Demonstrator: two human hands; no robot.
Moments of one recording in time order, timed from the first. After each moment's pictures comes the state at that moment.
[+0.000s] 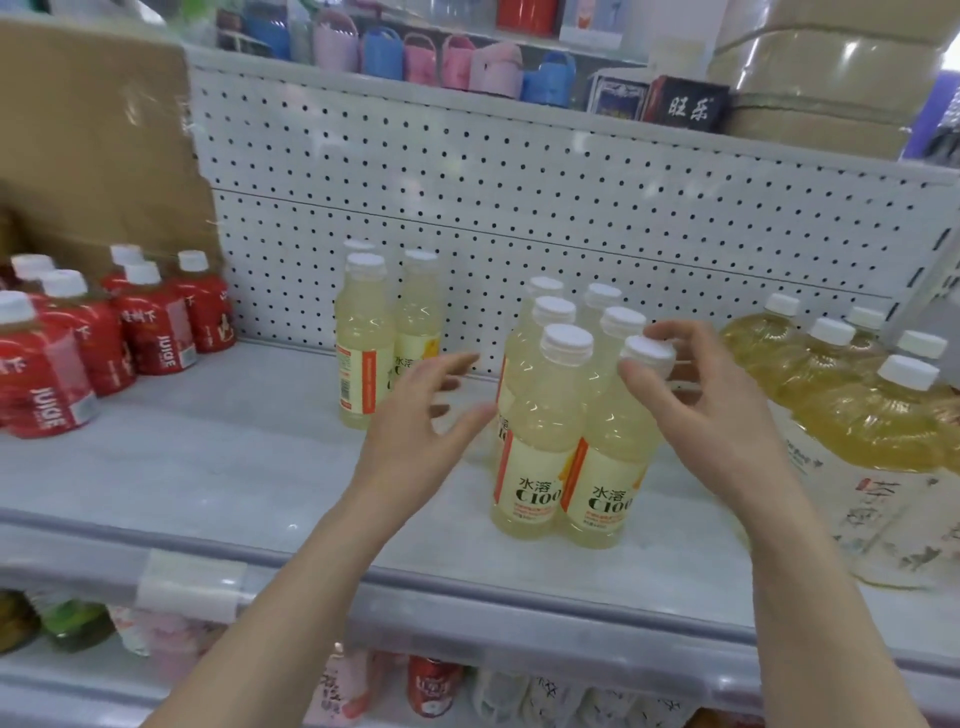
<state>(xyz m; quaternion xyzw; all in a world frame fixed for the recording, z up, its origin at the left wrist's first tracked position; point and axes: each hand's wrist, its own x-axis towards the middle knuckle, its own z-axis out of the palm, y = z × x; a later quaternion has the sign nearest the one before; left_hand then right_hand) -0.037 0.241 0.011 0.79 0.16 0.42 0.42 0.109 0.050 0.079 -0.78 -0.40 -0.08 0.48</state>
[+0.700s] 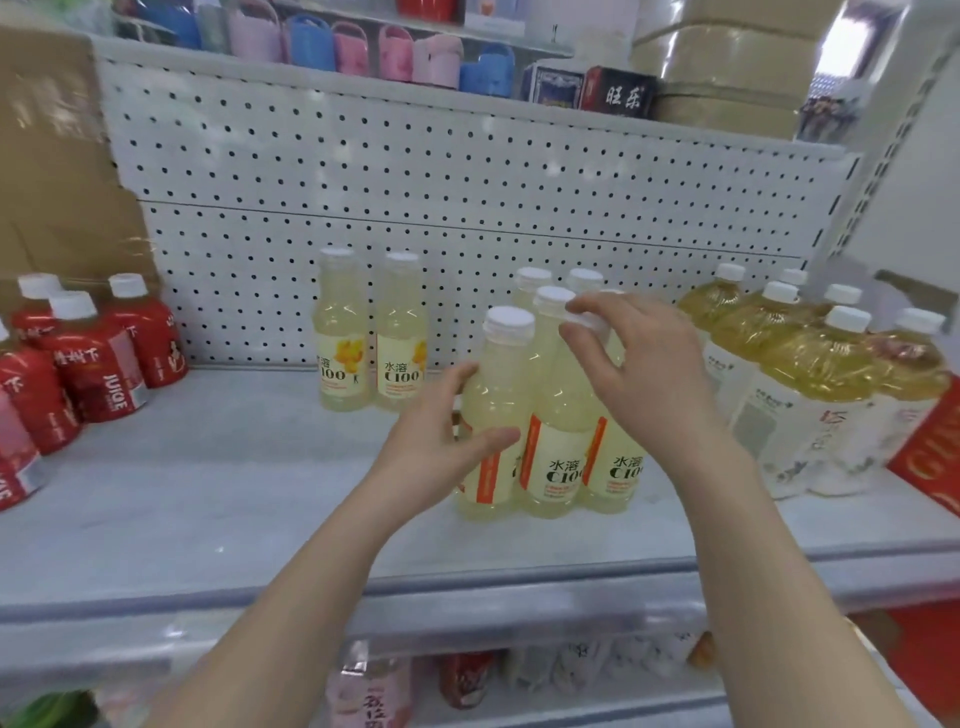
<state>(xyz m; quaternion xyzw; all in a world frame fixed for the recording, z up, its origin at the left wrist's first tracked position) -0.053 0.275 0.014 0.83 0.11 0.24 0.49 0.070 0.108 0.076 -0.81 -0.40 -0.31 0.30</state>
